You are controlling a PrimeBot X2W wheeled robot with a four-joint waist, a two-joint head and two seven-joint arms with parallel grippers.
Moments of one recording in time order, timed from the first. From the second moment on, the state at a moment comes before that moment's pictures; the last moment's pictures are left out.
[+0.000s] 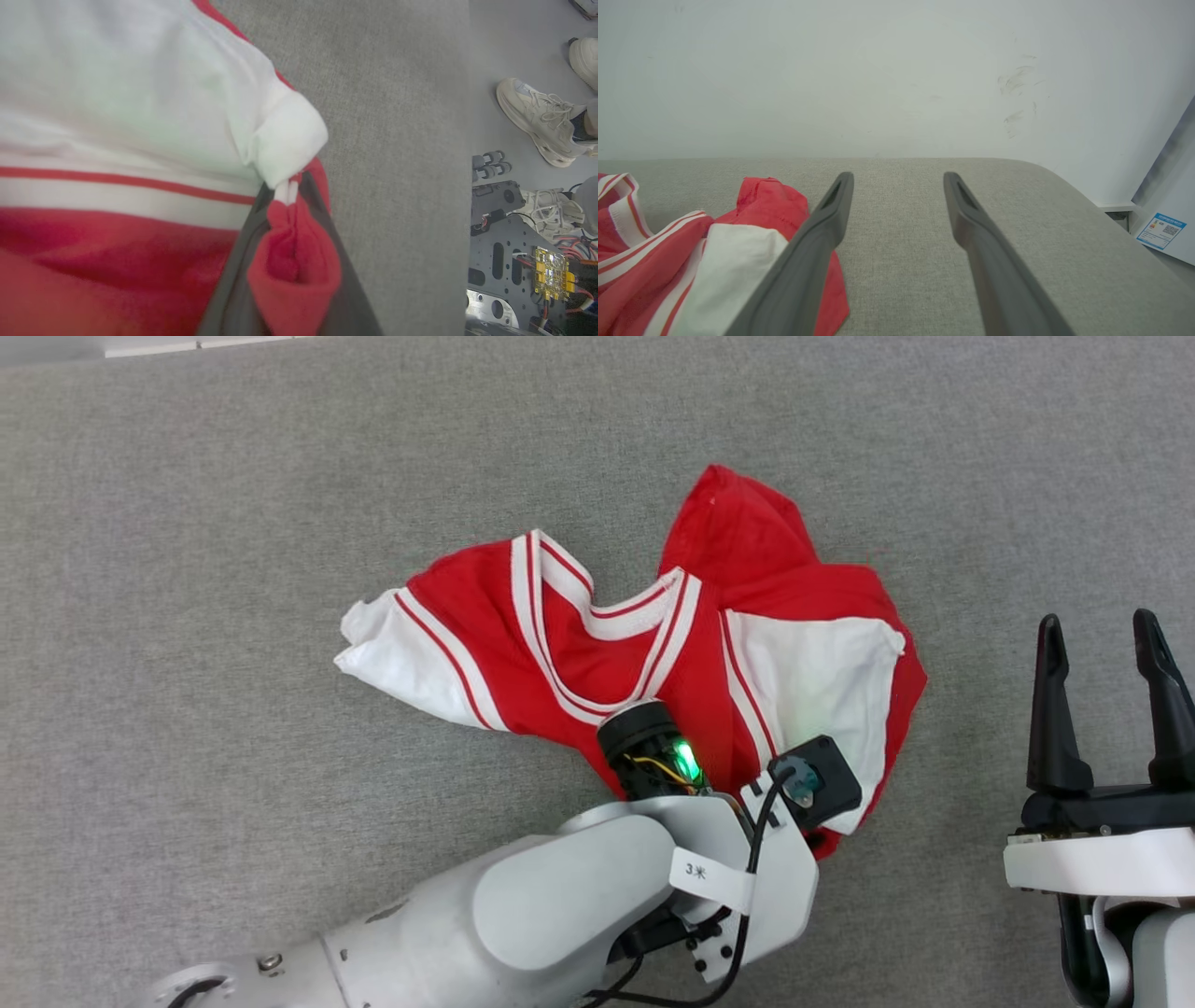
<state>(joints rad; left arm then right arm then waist) -0.90 0.17 -1.28 0.33 -0.71 -0.13 0.40 -0.13 -0.05 -0.13 -0.10 0.07 0.13 -0.26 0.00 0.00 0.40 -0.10</state>
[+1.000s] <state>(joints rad) -0.60 0.35 -0.75 0.21 -0.51 0.31 -0.26 0.00 -0.05 -0.14 -0.08 0.04 0.13 -0.26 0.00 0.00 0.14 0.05</state>
